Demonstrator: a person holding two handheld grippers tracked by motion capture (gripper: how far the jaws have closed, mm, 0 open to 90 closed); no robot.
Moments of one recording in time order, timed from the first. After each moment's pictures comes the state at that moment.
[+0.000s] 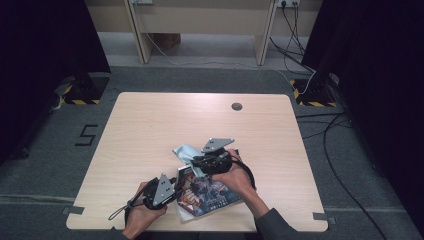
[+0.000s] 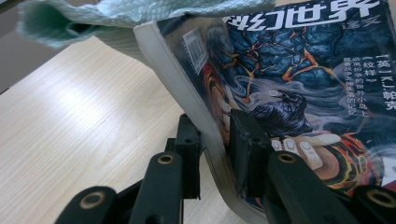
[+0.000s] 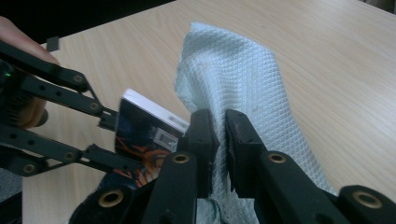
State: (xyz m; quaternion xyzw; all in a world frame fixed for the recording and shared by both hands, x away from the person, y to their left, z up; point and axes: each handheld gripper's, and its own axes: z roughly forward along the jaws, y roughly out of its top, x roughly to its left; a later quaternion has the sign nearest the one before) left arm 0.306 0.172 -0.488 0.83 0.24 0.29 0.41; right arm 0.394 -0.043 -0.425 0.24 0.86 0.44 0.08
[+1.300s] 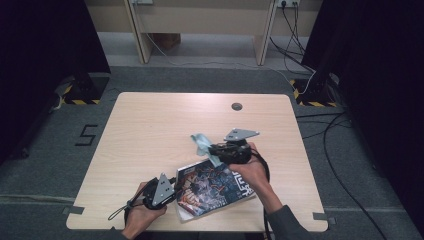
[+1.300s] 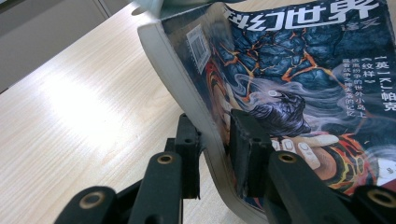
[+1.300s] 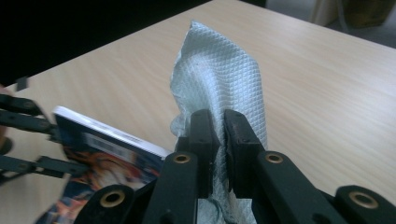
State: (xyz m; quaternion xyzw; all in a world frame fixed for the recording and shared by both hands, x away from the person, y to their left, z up) left arm 0.306 0.173 -0.487 0.83 0.24 0.29 0.41; right arm 0.414 -0.097 -0.413 0.30 0.82 0.48 0.10
